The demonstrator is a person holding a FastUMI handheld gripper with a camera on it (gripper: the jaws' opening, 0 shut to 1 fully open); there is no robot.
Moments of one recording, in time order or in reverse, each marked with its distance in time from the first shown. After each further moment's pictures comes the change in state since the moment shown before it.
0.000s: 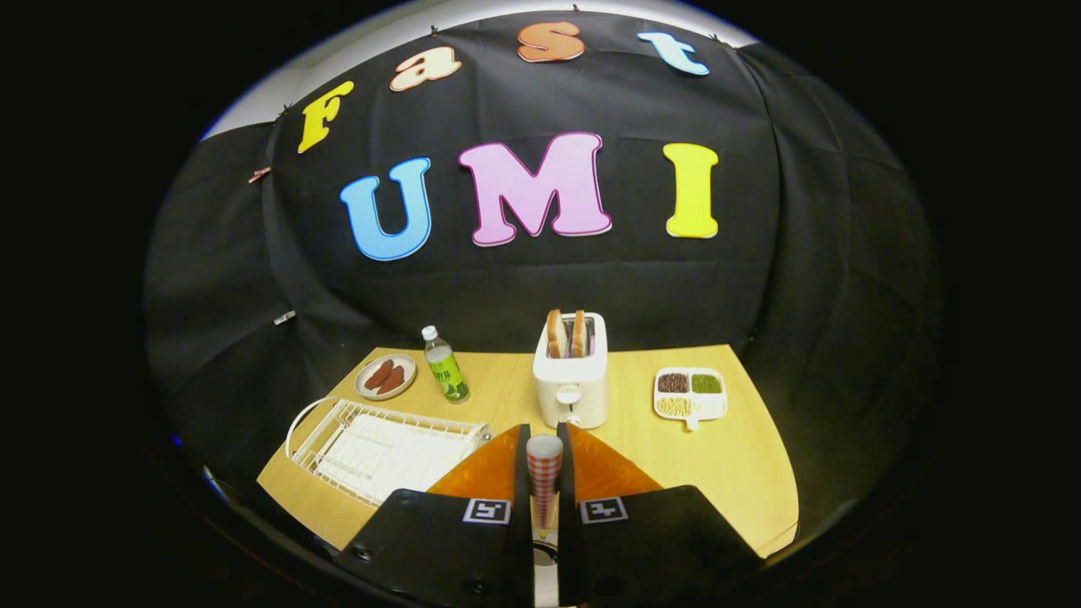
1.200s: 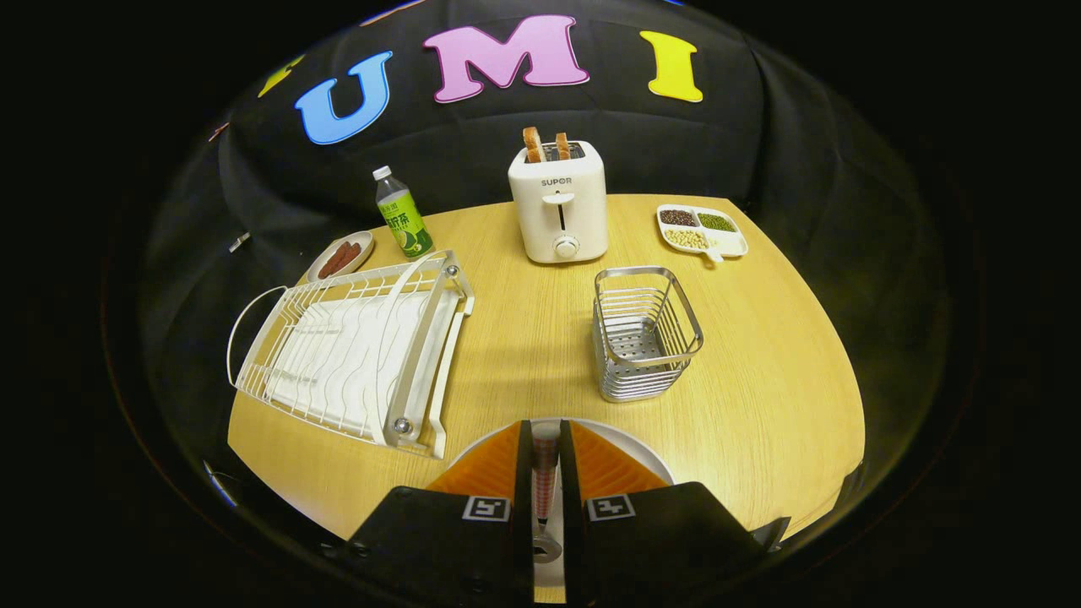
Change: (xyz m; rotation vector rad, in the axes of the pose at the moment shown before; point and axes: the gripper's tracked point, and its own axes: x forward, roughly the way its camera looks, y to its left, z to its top) arm 0.047 -0.006 -0.193 0.053 0.357 -0.108
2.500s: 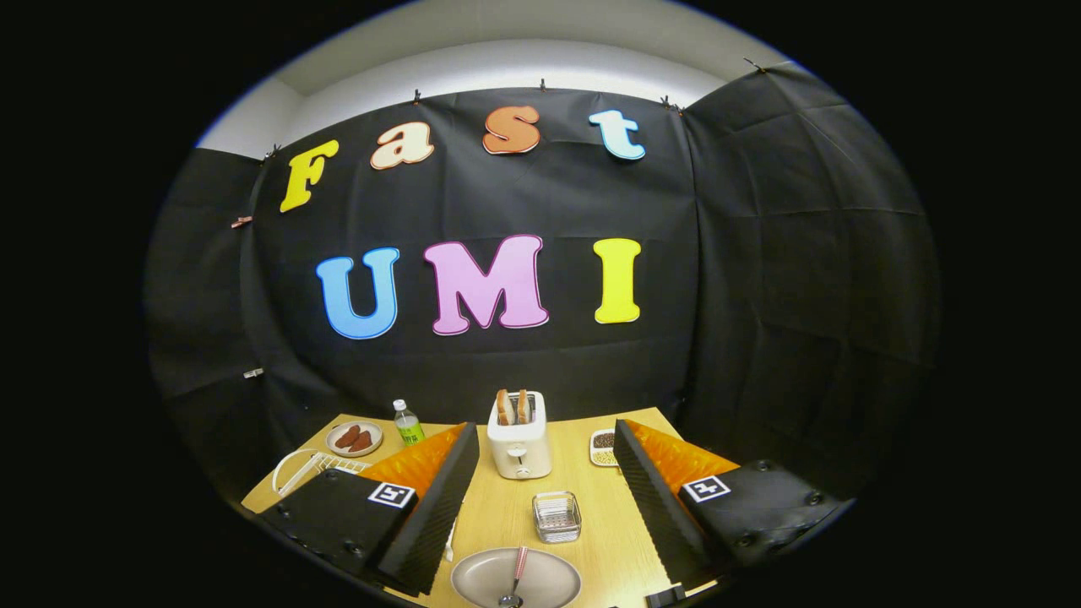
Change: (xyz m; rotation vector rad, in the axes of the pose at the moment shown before) arm -0.251 -0.037 0.197 -0.009 -0.714 -0.073
